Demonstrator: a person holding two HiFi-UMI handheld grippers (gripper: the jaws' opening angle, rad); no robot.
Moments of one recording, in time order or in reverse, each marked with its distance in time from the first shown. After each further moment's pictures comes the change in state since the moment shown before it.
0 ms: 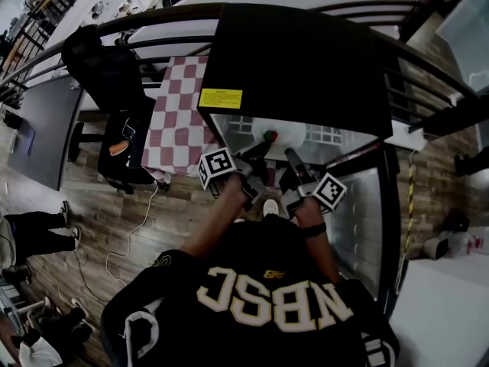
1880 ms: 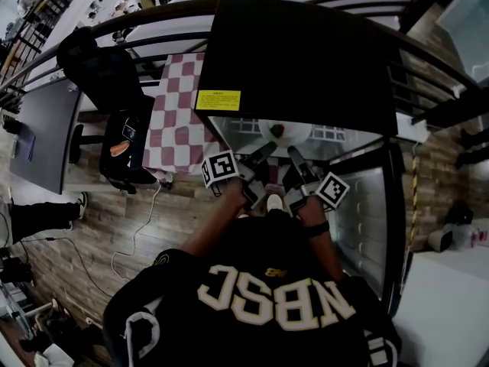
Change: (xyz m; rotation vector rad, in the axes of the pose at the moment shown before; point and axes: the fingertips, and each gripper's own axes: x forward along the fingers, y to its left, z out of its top) left arm 0.009 0.001 -0.014 0.151 0.116 -0.075; right arm 0.000 -0.011 0.003 -0.001 -0.006 0.017
